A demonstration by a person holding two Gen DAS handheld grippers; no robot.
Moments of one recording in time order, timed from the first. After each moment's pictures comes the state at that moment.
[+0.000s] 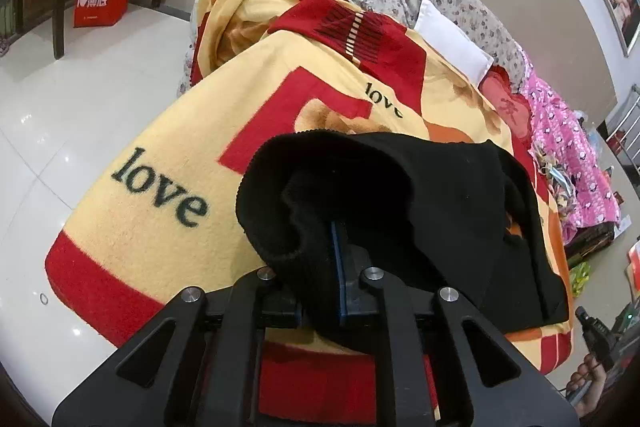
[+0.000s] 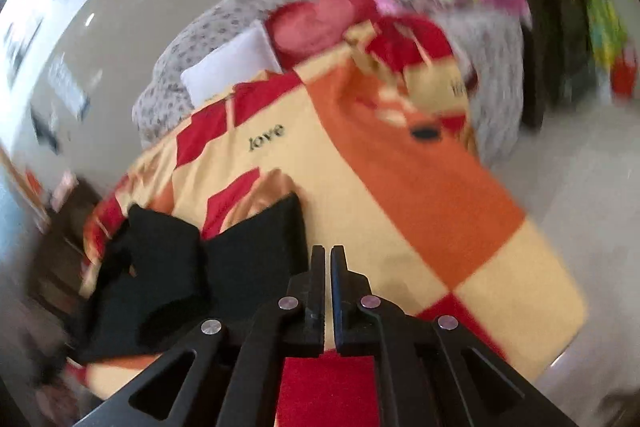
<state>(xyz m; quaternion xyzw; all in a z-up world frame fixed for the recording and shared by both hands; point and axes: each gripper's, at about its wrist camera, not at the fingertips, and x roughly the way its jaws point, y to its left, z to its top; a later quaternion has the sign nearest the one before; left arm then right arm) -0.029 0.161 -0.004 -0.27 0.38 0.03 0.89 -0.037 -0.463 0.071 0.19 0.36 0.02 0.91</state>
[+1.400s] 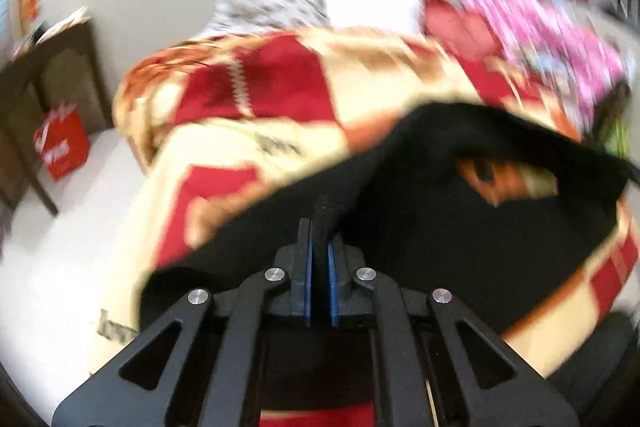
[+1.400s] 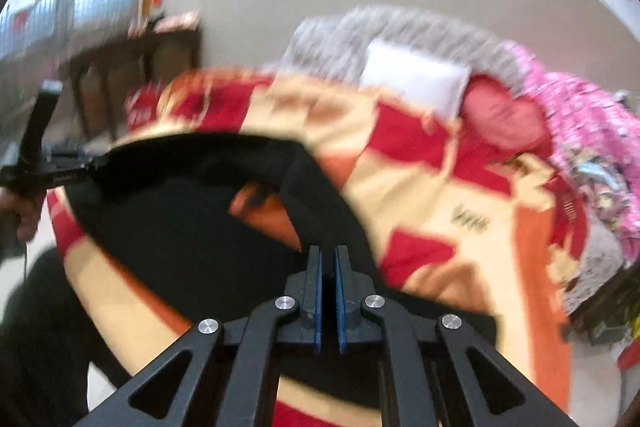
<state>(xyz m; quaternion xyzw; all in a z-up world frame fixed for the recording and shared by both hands) 0.022 0.091 0.054 -0.03 0.35 0.00 0.94 -0.031 -0.290 0.121 -0.12 0.29 0.21 0.93</state>
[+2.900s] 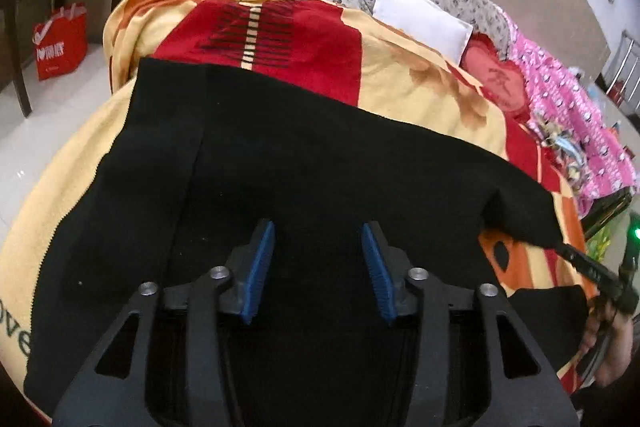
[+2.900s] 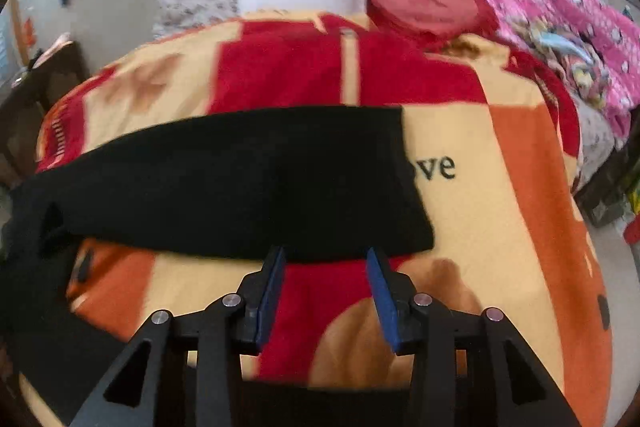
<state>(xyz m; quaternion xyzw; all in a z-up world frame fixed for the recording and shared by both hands) 0.091 0.091 0.001 -0.19 0.39 0.00 0.90 0.128 -0.315 0.045 -0.01 0.43 0.07 0.90</state>
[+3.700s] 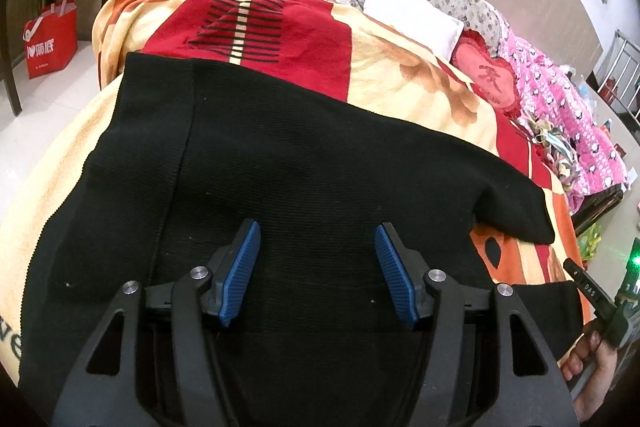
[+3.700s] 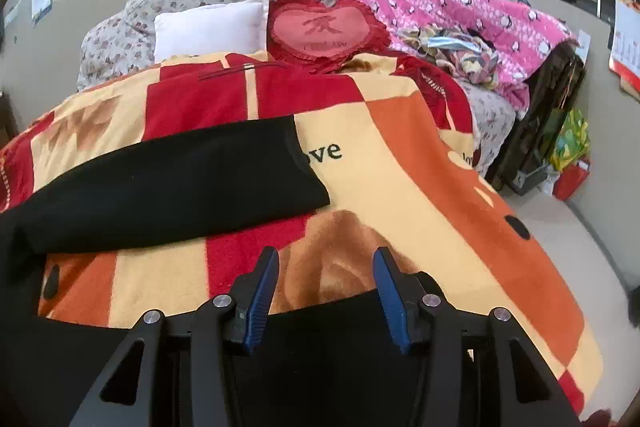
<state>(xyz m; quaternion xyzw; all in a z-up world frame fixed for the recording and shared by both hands) 0.091 0.087 -0.002 -0.19 0.38 -0.01 0.90 0.080 -0.318 0.058 0.00 0.38 -0.12 0.92</state>
